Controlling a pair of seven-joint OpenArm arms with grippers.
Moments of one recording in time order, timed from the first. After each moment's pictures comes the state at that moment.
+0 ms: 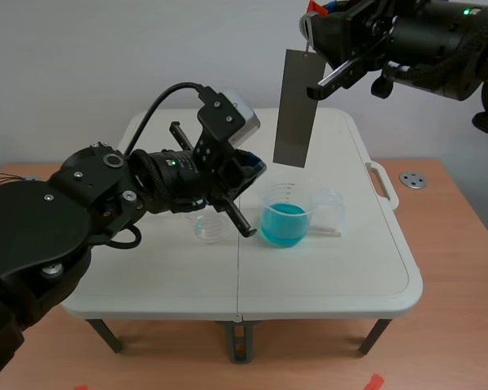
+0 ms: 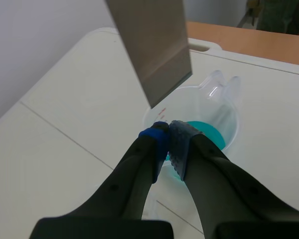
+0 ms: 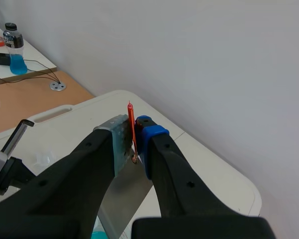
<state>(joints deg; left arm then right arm) -14.0 -6.7 21.3 70.2 13.9 -30.4 -4.6 9.2 18.1 -4.0 100.5 11.9 35.7 -9.4</state>
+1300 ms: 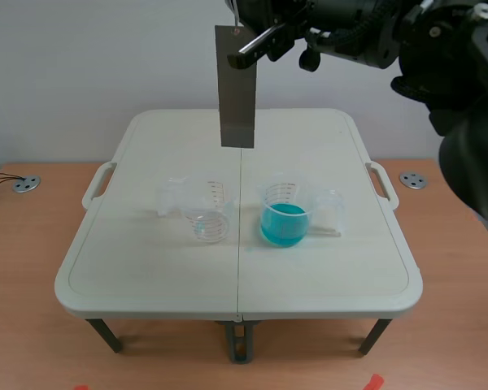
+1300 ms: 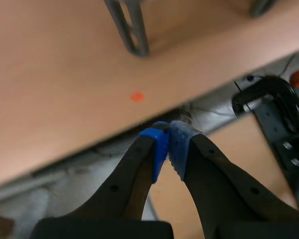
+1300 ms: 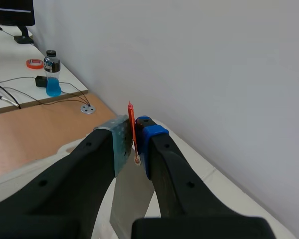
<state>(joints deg) 51.3 -19.7 -18.6 87.1 1.0 -28.9 -10.2 17.1 10.1 -12.2 97.5 11.7 35.7 -12.6</state>
